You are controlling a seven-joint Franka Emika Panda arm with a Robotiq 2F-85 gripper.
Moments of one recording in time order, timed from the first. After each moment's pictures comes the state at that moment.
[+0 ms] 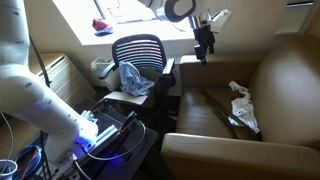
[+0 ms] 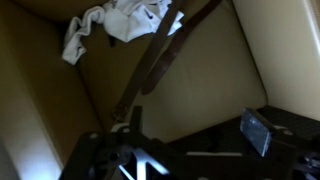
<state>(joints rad) -0.04 0.61 -0.56 -1.81 0.15 2.46 -2.14</state>
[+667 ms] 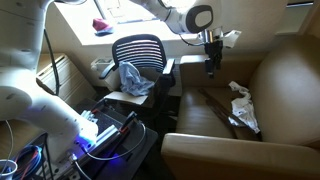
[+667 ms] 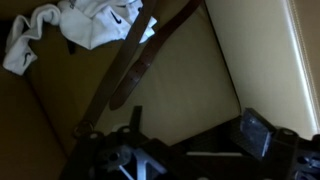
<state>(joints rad) -0.33 0.77 -0.30 -1.59 -0.08 2.31 -2.08</state>
